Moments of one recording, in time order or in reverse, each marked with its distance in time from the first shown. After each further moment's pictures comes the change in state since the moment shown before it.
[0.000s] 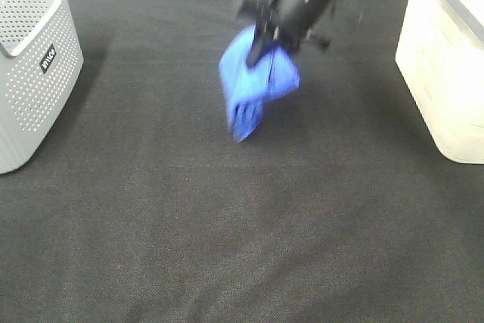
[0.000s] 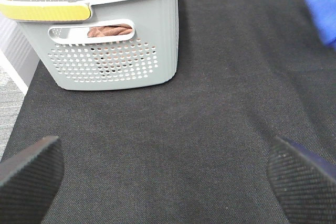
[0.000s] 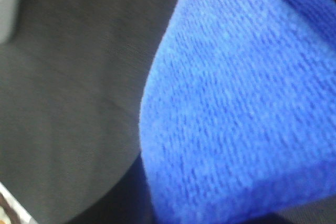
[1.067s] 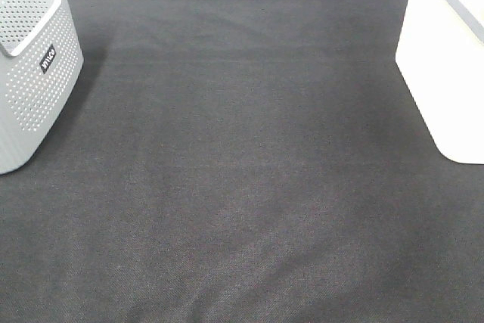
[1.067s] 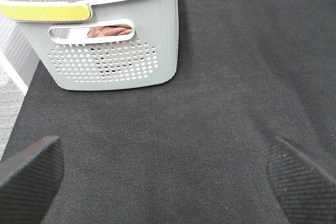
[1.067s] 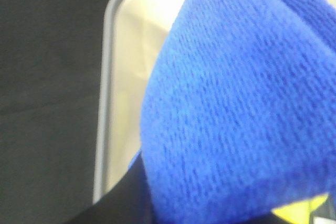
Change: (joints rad) left arm 0.000 0.000 0.000 0.000 0.000 0.000; right arm -0.673 -0.298 0.000 -0.133 -0.104 -0.031
